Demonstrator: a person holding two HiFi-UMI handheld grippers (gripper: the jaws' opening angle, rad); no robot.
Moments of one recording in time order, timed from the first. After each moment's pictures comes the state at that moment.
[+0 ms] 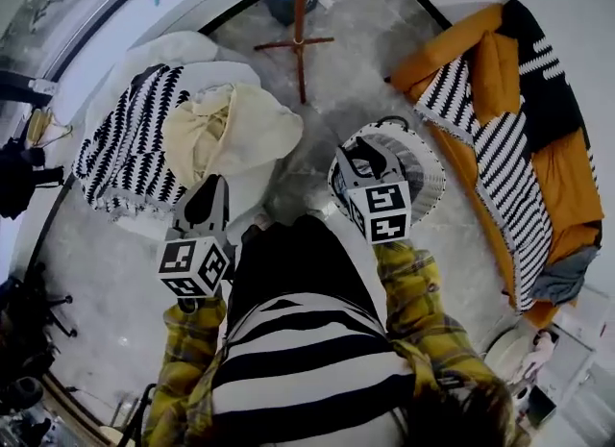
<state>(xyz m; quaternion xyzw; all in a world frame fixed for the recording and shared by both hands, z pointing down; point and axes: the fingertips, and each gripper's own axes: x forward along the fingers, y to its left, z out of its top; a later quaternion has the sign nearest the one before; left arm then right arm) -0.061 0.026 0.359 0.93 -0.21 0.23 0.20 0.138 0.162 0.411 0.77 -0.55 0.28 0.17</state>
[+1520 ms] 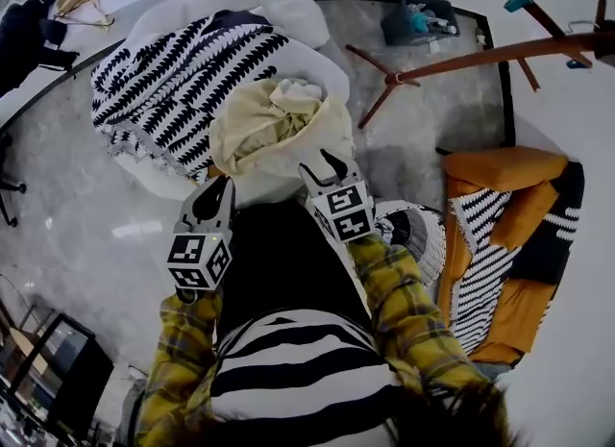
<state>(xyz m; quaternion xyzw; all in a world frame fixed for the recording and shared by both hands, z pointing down) -0.177 -0.133 0.477 0.84 -0.37 0.24 0.31 -0.020 -0.099 0.552 0.50 -0.74 0.33 0.31</state>
